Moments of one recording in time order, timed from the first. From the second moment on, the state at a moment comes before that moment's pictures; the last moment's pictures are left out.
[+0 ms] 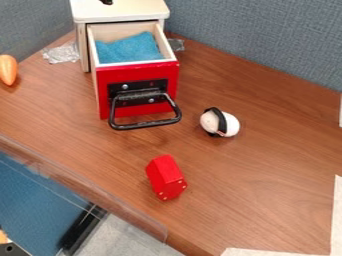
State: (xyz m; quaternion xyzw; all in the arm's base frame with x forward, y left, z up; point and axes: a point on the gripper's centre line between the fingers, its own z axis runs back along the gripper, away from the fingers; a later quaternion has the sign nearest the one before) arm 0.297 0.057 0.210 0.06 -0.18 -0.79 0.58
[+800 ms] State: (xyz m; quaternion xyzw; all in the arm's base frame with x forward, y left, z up) arm 0.260 0.028 0.143 0.04 -0.14 -0.83 0.54
